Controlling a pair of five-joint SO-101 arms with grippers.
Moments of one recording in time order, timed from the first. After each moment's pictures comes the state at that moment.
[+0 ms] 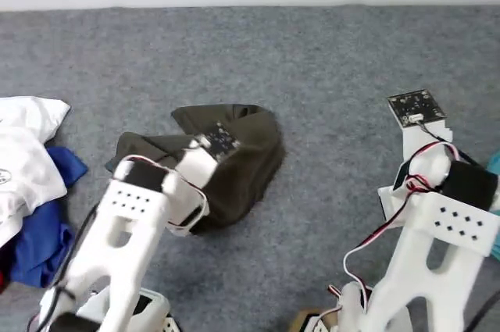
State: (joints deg) left arm 13.3 -25.2 48.5 73.5 -23.0; right arm 19.3 -37.8 22.5 100.5 32.3
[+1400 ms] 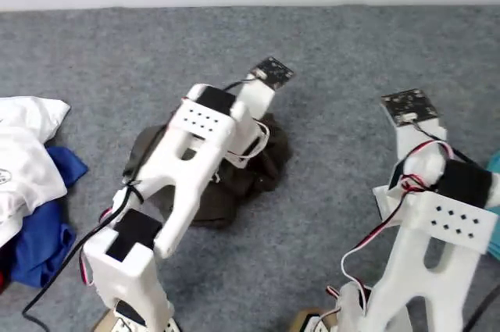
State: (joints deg) left arm 20.1 16.3 -4.0 80.5 -9.5; right arm 15.1 -37.8 22.5 100.5 32.3
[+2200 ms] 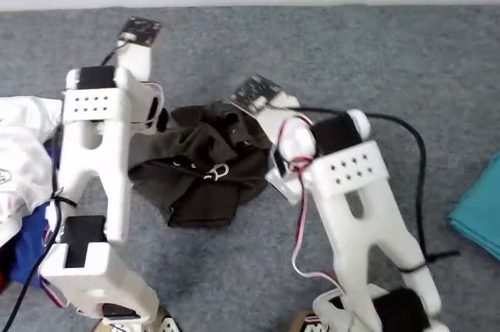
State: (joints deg) left arm -8.4 10.5 -5.6 82.8 -10.1; right arm -25.7 -16.4 6.0 95.9 24.2
